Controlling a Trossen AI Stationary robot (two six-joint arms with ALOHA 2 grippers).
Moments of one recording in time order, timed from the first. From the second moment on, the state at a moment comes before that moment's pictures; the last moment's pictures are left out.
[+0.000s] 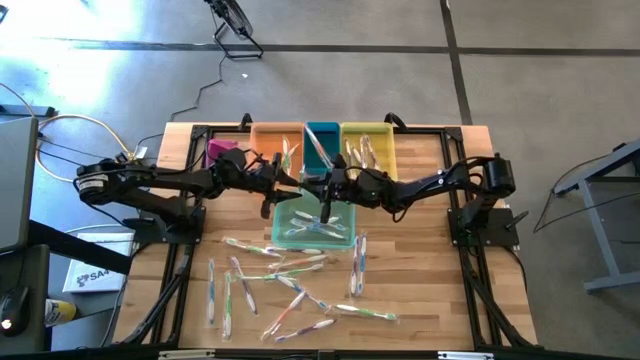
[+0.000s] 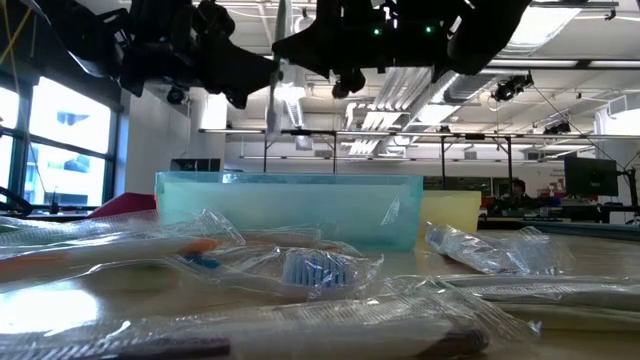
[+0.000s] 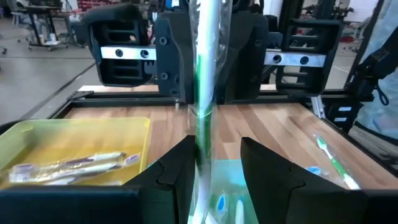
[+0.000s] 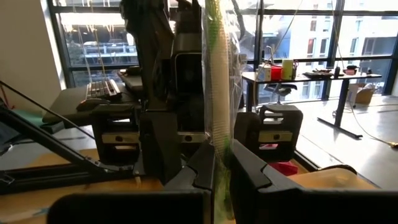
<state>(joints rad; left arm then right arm) 0.31 1.22 0.49 0.70 0.44 0.02 -0.06 1.78 0.95 0.93 0.12 0.03</state>
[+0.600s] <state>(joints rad) 0.31 1.22 0.49 0.69 0.39 0.02 -0.05 1.78 0.95 0.93 0.13 0.02</state>
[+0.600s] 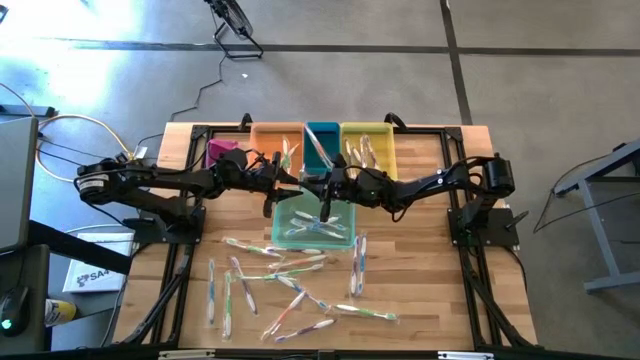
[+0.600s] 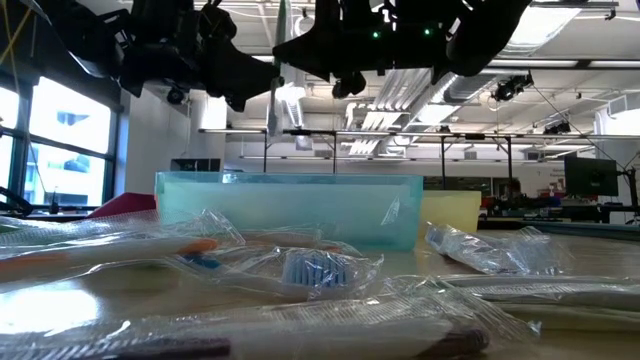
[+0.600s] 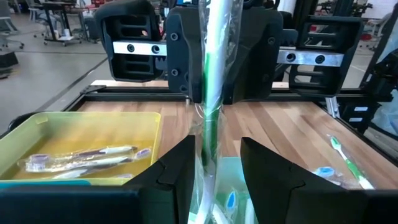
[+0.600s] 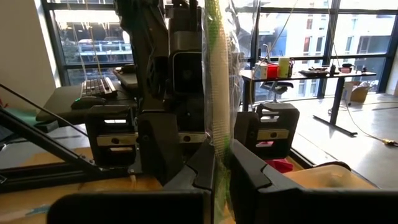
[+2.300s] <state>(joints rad) 0.31 1.22 0.49 0.68 0.34 0.02 -0.05 1.78 0.94 0.92 0.12 0.01</state>
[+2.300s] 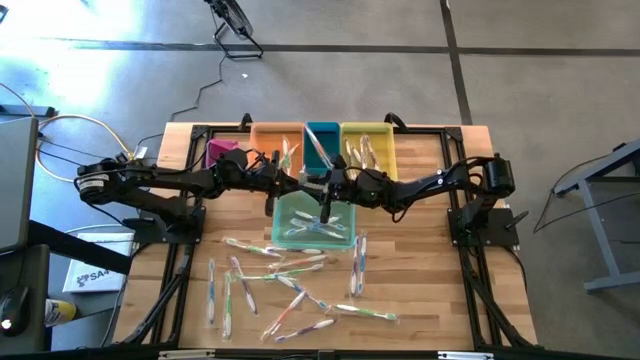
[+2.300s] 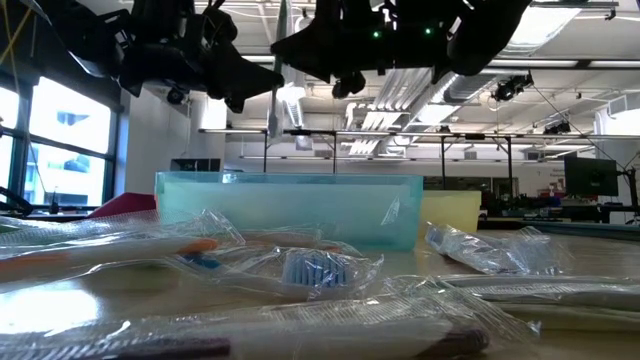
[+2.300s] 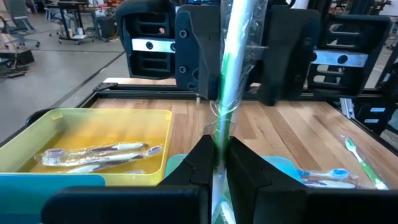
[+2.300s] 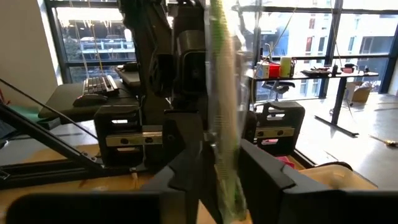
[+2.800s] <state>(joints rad) 0.31 1.22 0.49 0.67 0.34 0.02 -0.04 1.67 0.94 0.64 0.22 0.00</state>
